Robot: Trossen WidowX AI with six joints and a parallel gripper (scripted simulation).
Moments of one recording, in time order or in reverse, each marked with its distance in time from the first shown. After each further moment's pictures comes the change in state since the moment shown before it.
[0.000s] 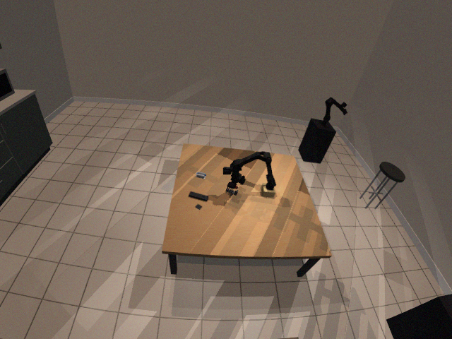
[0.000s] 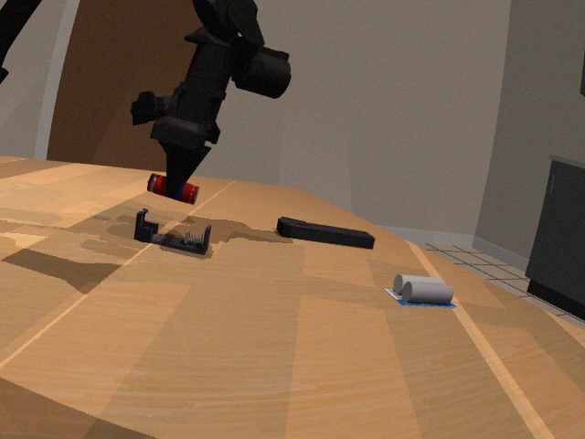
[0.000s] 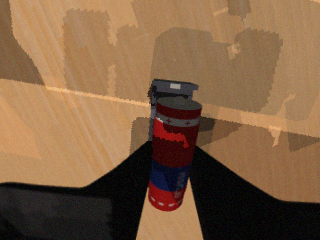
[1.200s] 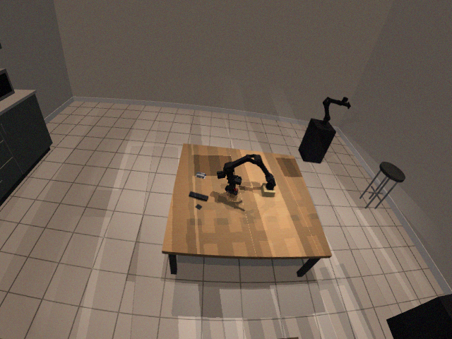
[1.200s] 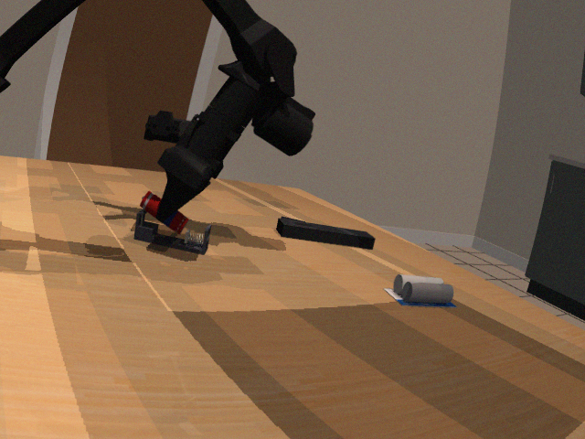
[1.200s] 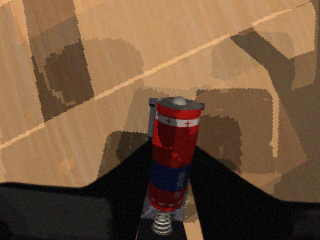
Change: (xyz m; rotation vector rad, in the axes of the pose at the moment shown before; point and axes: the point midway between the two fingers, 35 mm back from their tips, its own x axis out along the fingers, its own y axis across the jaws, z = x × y) arm 0.034 0.000 -0.004 0.002 -0.303 0.018
